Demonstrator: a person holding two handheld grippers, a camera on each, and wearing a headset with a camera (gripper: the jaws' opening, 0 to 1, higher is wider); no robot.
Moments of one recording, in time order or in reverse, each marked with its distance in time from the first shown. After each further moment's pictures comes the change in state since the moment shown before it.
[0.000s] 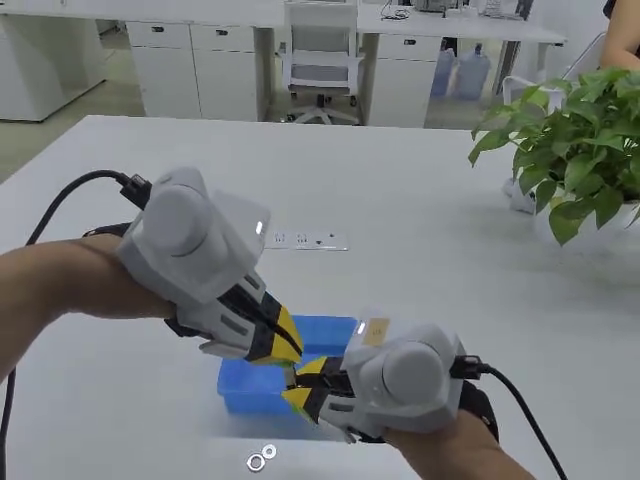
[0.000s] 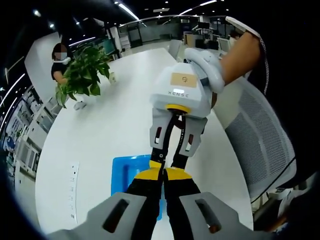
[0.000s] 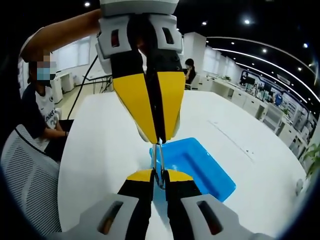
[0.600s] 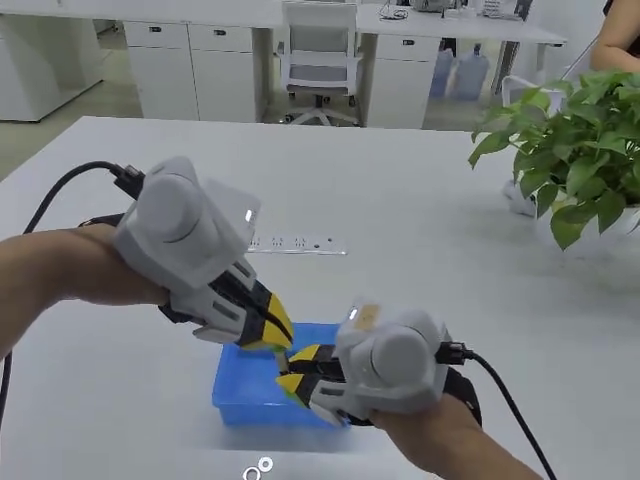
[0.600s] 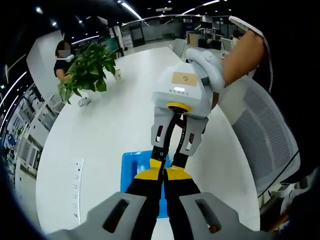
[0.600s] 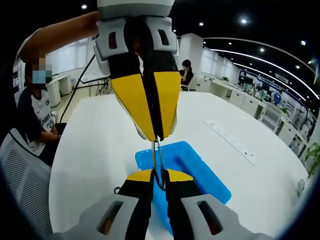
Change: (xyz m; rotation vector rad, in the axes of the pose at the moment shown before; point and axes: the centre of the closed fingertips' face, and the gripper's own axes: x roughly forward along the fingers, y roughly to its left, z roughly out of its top) left arm 0.000 0.029 -0.015 -0.013 0.008 0.012; right arm 0.019 -0.025 0.002 0.019 -0.016 -0.008
